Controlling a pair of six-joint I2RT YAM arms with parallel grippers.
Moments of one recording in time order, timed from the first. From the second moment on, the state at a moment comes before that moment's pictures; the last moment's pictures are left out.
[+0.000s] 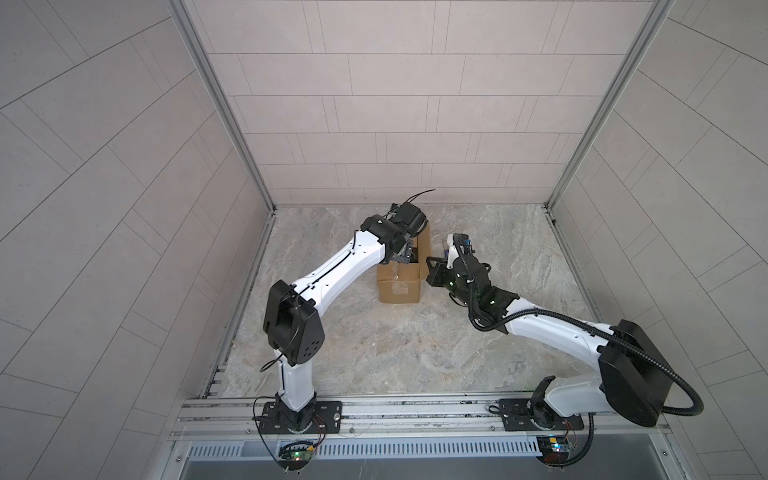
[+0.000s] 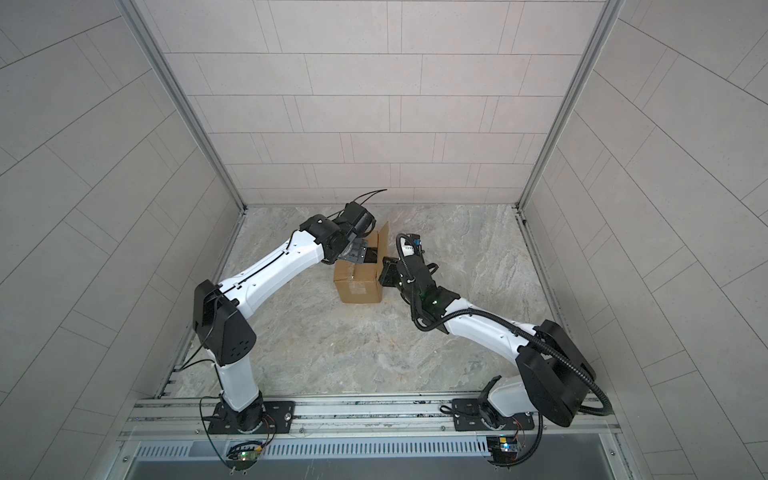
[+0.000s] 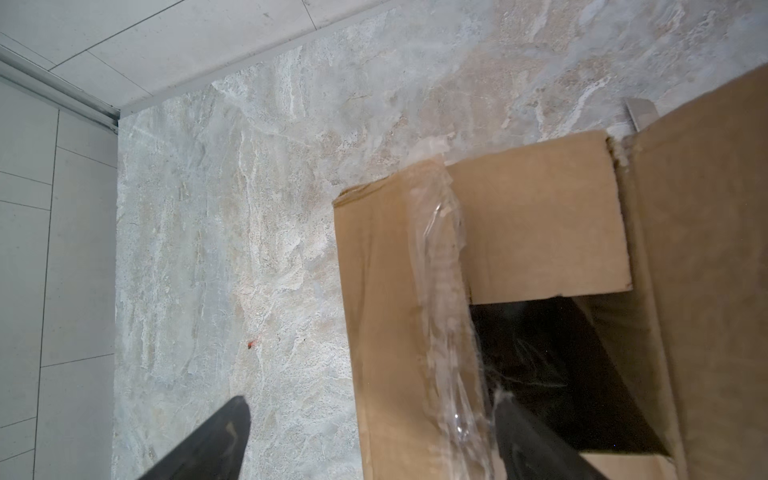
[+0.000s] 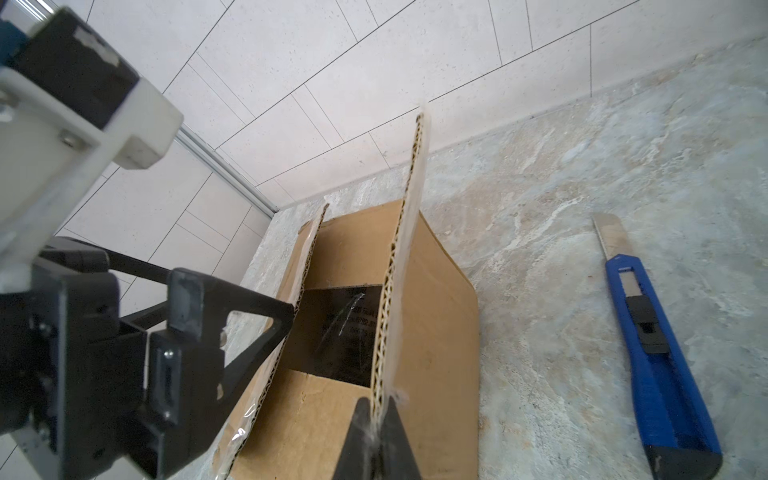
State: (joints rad) left arm -0.68 1.87 1.82 -1.09 -0.50 -0.38; right arm 0.70 1.38 0.81 0.25 0.22 0.69
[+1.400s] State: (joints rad) left arm -0.57 1.77 1.72 -0.98 -0.33 -0.32; right arm 0.71 1.35 0.78 0.26 0.26 0.68
